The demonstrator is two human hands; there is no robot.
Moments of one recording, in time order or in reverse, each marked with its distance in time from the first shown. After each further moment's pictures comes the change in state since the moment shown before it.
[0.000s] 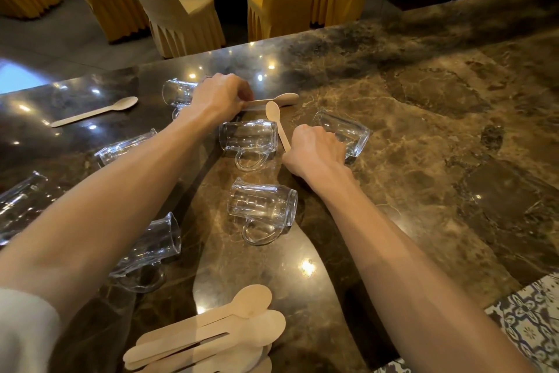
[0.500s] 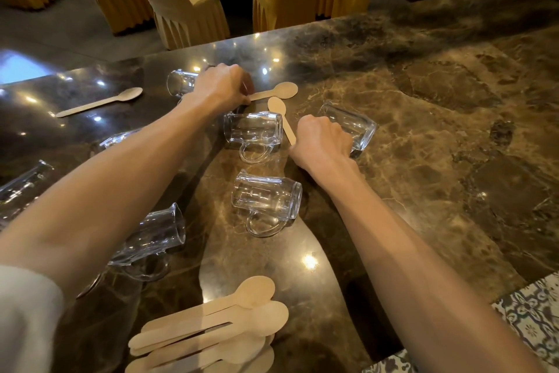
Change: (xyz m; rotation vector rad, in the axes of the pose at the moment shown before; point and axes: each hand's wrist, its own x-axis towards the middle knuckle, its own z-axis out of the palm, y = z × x) left_hand 0.007 -0.007 0.003 0.120 -0.061 0.001; right_hand 0.000 0.004 0.003 -0.073 0.053 -0.036
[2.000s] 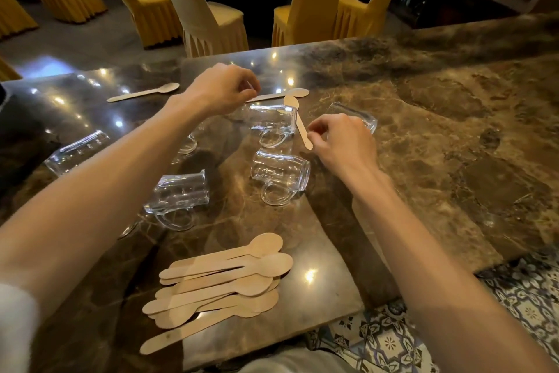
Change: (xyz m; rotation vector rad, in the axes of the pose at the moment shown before) left_hand -0.103 0.007 -0.057 -0.141 0.093 0.057; right_hand -0.064 0.016 -0.021 0.254 0.249 -0.170
